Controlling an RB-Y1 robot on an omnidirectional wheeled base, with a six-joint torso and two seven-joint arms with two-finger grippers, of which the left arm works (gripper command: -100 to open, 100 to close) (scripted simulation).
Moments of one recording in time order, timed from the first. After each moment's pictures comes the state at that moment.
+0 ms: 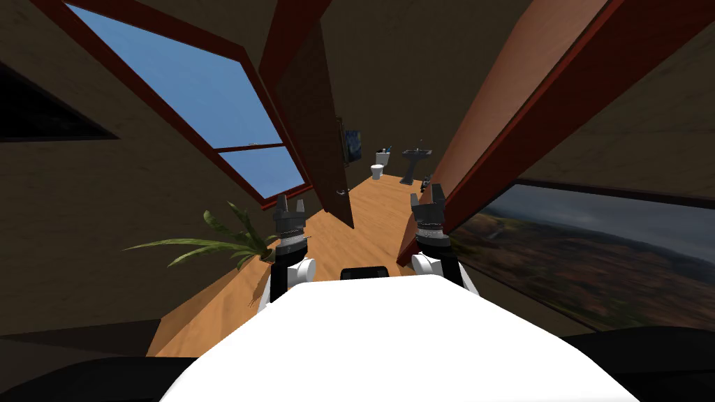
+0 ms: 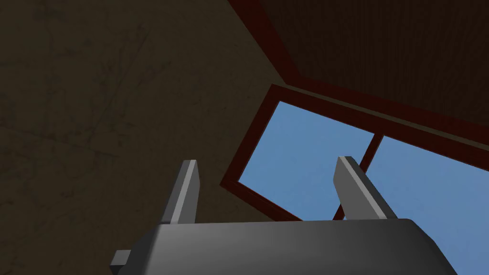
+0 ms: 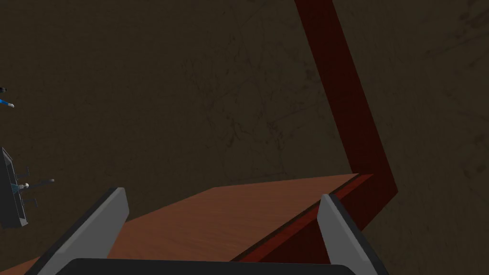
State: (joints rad) arm 0.49 0.01 -0.04 -2.32 0.02 -0.43 0.05
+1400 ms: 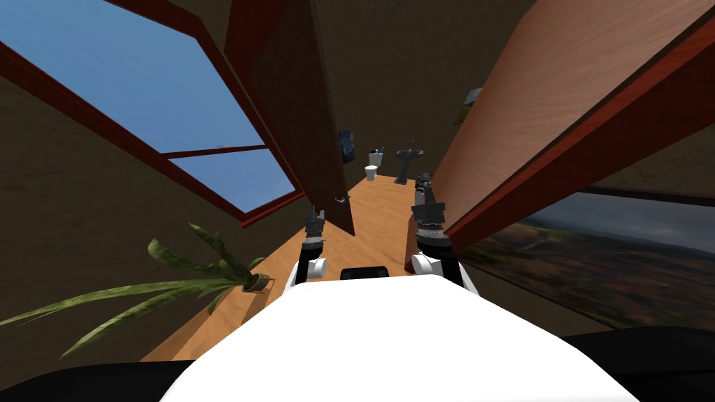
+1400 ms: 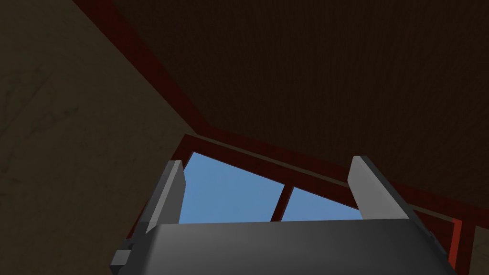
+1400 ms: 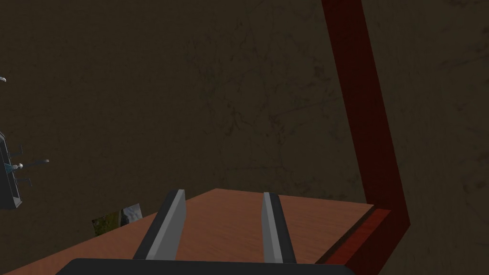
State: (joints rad) arm 0.40 0.06 -0.11 -1.97 0.01 -0.51 0.05
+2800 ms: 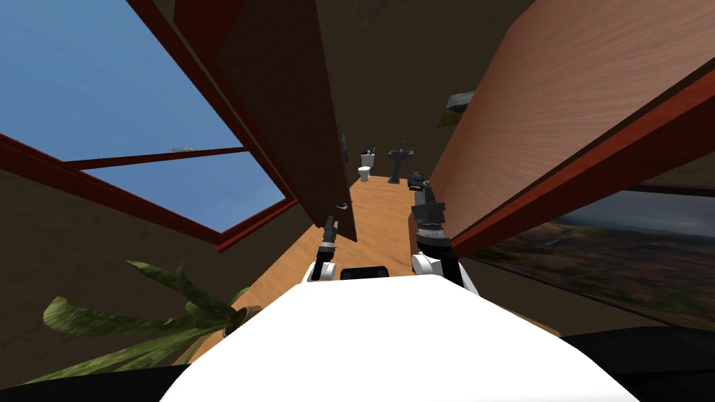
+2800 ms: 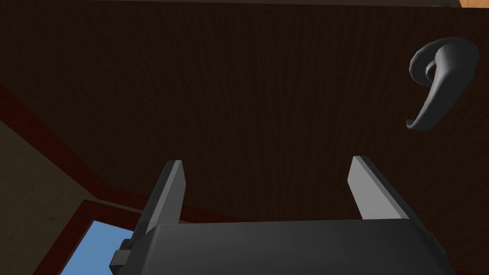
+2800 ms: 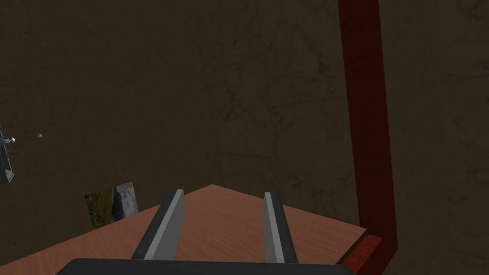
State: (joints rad) arm 0.29 0.08 -0.20 -1.57 -0.01 -0.60 0.06
